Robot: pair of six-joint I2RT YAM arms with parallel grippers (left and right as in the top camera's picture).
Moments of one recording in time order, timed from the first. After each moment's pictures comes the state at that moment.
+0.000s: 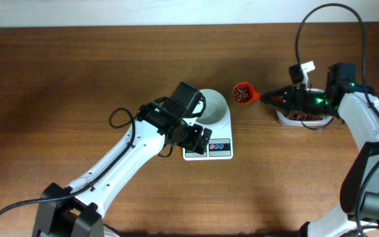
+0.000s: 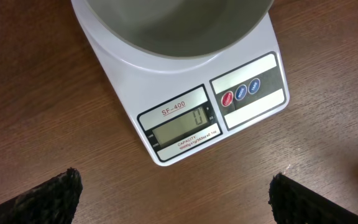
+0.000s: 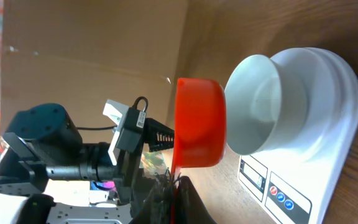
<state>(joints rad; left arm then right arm) -0.57 1.60 1.25 -0.90 0.08 -0.18 -0.18 1.82 1.25 -0.81 -1.39 -0.06</state>
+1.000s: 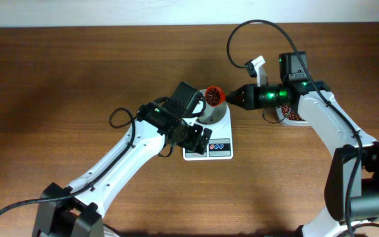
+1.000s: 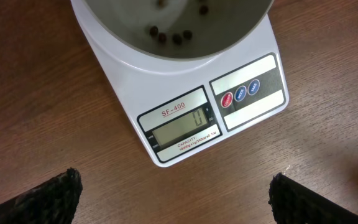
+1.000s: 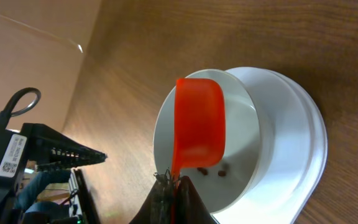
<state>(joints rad) -0.57 1.60 1.25 -0.90 0.08 -0.18 0.11 1.82 1.26 -0.48 -0.94 0.07</state>
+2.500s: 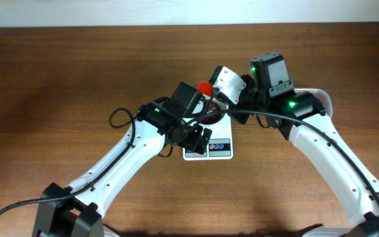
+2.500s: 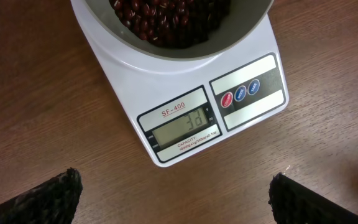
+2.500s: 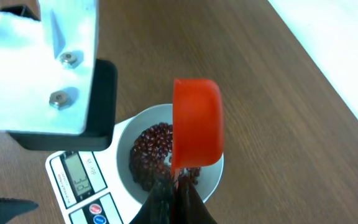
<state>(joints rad) -0.57 1.60 1.25 -0.90 0.08 -0.18 0.38 1.52 1.28 -0.57 -0.39 -0.61</state>
